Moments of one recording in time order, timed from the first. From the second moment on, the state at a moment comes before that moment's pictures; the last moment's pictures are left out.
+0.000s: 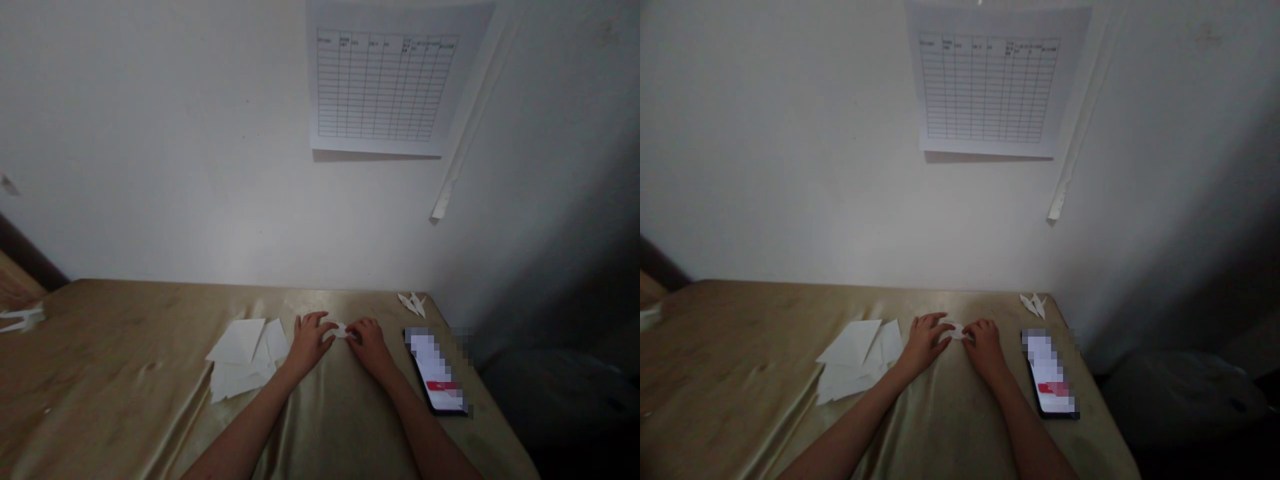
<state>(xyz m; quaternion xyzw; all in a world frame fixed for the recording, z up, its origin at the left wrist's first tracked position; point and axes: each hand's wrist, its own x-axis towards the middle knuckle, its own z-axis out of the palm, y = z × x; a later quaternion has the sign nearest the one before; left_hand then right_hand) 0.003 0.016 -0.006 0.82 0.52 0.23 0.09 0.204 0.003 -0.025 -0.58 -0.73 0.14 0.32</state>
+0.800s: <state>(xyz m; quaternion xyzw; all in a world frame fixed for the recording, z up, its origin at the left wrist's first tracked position) 0.004 0.015 -0.007 0.81 0.53 0.23 0.10 0.200 0.003 -0.023 -0.56 -0.71 0.20 0.37</state>
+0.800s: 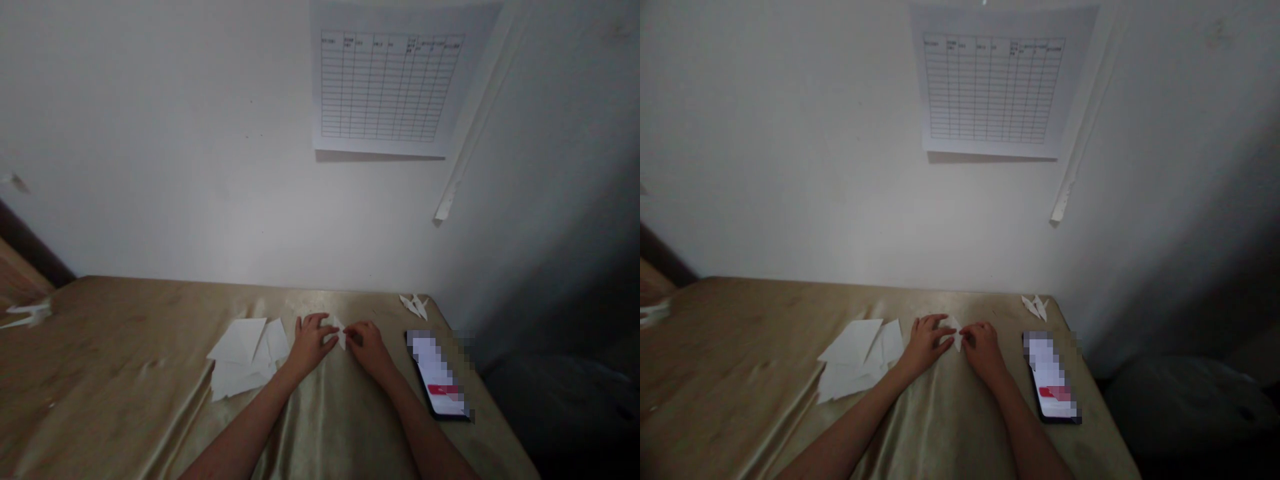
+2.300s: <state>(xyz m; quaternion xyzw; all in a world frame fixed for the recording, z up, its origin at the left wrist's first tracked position) 0.009 0.018 -0.012 0.80 0.55 0.21 0.09 0.200 0.004 -0.017 -0.55 -0.77 0.11 0.31</state>
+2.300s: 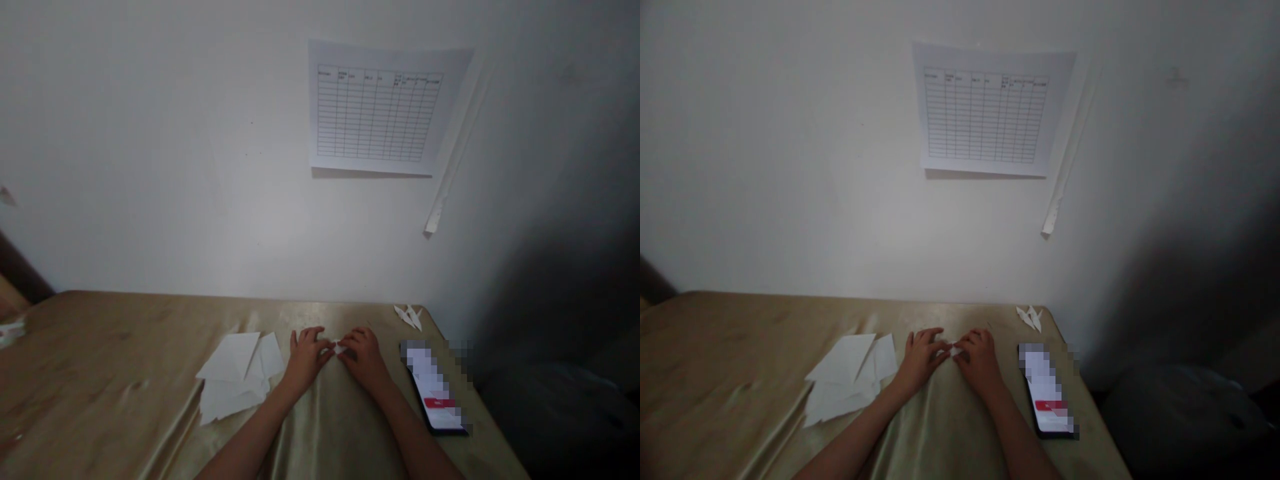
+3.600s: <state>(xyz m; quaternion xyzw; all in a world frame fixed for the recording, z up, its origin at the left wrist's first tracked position) 0.015 0.020 -0.008 0.77 0.58 0.23 0.10 0.198 0.010 -0.029 -0.62 -0.72 0.10 0.31</state>
